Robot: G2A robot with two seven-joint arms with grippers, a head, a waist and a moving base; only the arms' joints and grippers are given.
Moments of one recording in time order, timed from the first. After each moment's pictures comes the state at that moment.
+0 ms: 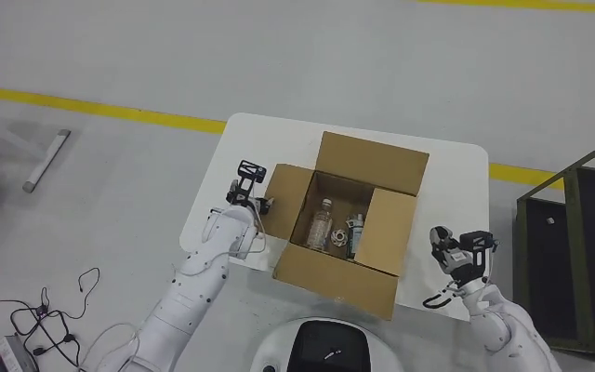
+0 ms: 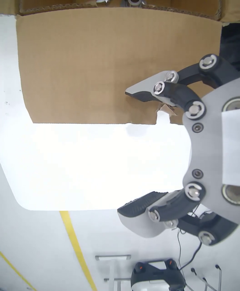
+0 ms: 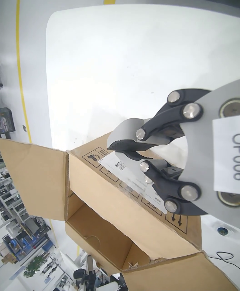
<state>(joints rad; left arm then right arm) 1.17 -1.27 -1.17 -1.43 1.51 0.16 -0.69 -1.52 -1.16 1.47 -1.33 -1.02 -0.46 -0.11</state>
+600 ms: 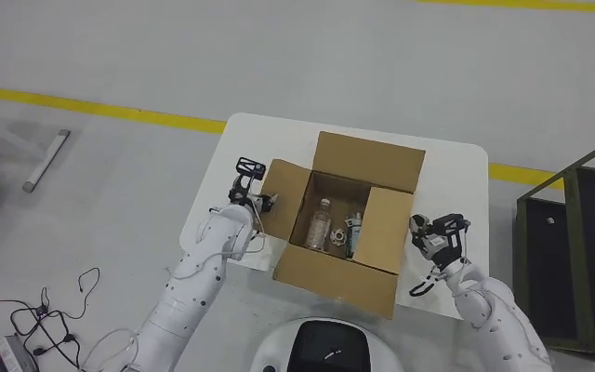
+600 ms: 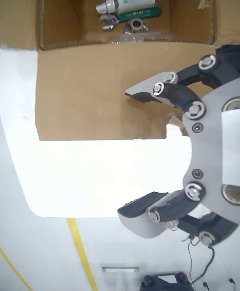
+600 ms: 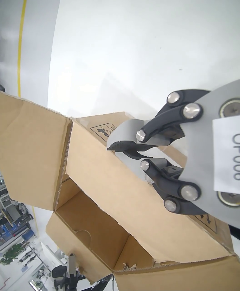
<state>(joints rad) 1.23 -1.27 -1.25 -1.54 1.41 0.07 -0.64 -1.35 -1.18 1.36 -1.23 -1.09 -0.50 -0.07</state>
